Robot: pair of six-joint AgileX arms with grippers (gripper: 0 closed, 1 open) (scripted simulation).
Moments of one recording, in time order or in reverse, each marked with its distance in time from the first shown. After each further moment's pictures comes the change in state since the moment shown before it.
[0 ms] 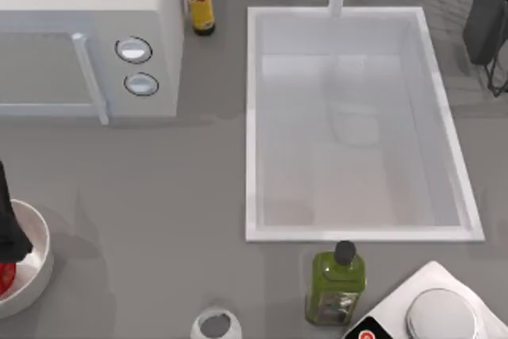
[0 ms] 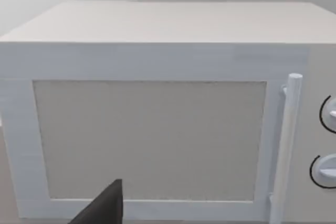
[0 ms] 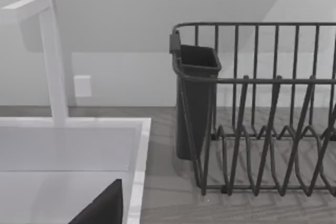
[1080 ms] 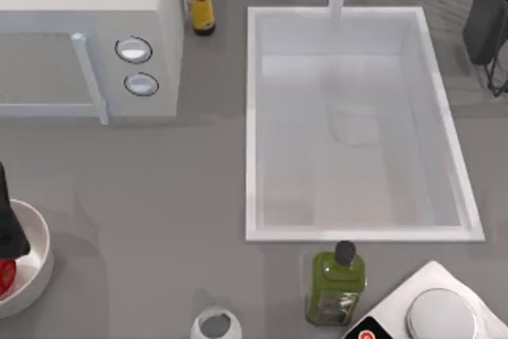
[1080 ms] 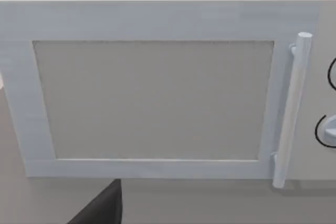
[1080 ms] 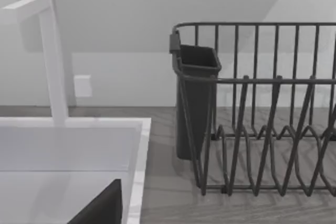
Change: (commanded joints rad) left arm 0.009 0.109 0.090 -0.104 0.000 0.011; right arm 0.000 0.000 0.000 0.000 0.000 0.000
